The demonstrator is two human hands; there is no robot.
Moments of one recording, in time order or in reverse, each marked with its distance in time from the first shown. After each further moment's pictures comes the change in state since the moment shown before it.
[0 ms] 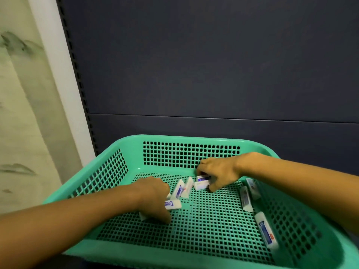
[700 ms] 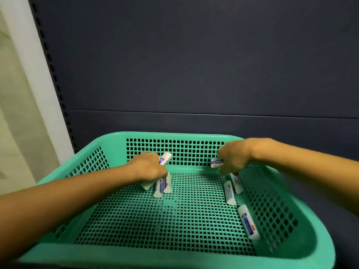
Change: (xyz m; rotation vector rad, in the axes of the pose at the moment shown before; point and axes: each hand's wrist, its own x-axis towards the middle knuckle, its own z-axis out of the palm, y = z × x) left_hand 0.040 0.001 -0.025 -0.447 0.200 -0.156; right_hand -0.054 0.012 -0.021 0.034 -0.111 0.385
